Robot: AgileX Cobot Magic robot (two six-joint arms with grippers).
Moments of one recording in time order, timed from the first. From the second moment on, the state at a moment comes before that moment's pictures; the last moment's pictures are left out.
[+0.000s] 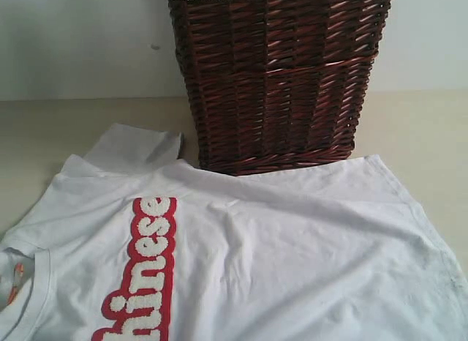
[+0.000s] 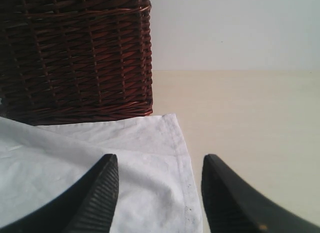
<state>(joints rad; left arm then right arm) -0.91 1.26 -0.53 -0.56 1.22 0.84 0.01 0.01 0.00 0.28 0.32 -0.24</state>
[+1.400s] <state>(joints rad) -0.22 1.76 -0.68 -0.34 0.99 1.16 0.01 0.01 0.00 0.28 0.32 -0.24</state>
